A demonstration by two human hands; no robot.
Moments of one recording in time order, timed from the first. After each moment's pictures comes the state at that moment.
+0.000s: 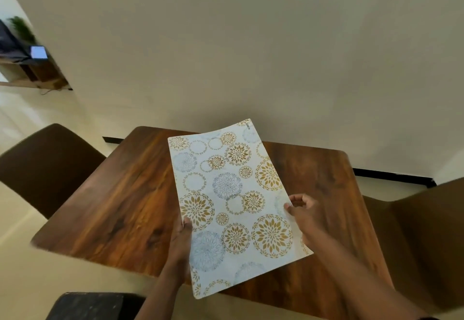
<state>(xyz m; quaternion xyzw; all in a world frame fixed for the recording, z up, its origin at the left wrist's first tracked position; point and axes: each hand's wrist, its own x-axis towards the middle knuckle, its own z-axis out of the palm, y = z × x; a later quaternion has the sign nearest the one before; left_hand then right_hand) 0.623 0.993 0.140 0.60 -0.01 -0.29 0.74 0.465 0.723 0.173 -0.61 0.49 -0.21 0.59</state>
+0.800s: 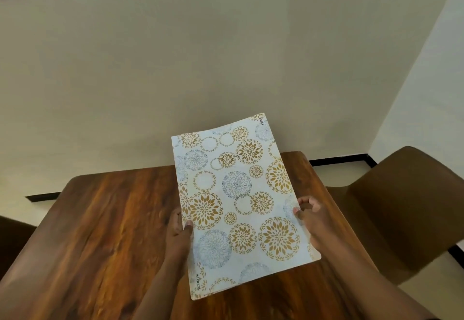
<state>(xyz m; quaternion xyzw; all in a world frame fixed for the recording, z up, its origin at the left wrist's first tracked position) 0.719 0.872 0.142 0.65 -0.16 -0.33 0.66 0.446 0.668 0.183 -0.47 0.57 -0.29 0.61</state>
